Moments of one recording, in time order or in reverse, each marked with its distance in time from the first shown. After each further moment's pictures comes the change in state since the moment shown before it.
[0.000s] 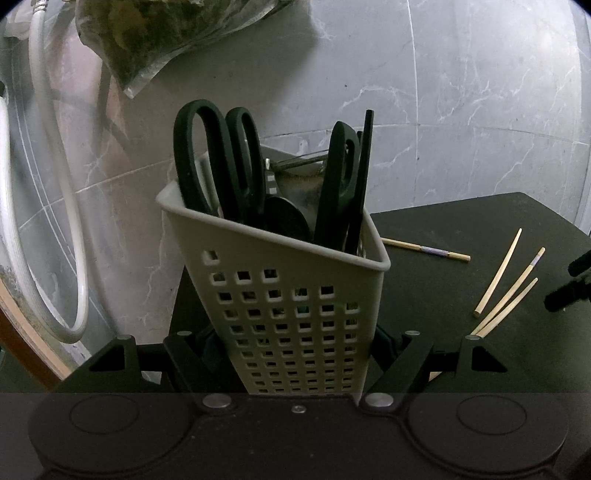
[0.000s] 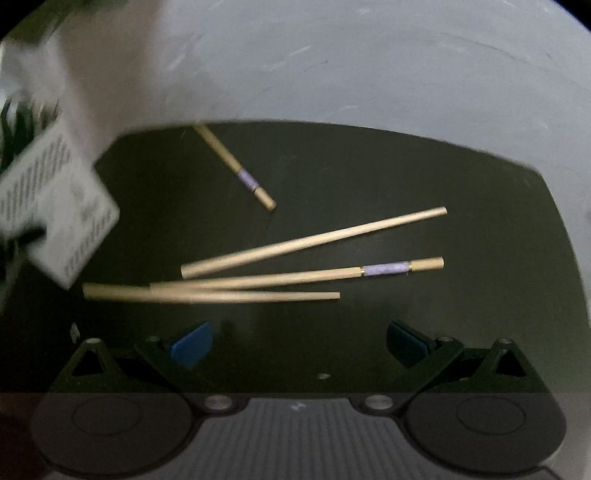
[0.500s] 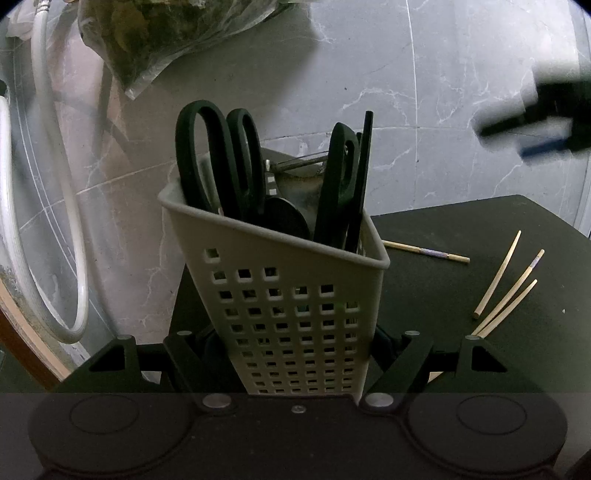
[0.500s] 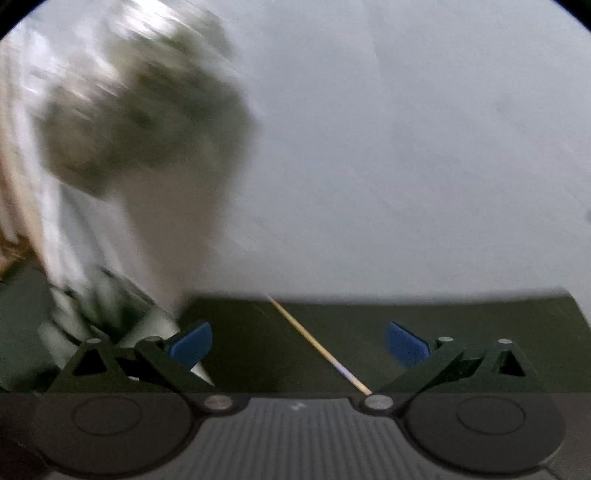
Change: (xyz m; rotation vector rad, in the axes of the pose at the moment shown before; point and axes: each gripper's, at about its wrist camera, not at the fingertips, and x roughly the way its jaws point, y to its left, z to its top) left arm -0.001 0.000 -0.001 -0.003 -0.009 0.001; right arm -0.058 0.048 0.057 0.132 -0.419 0.080
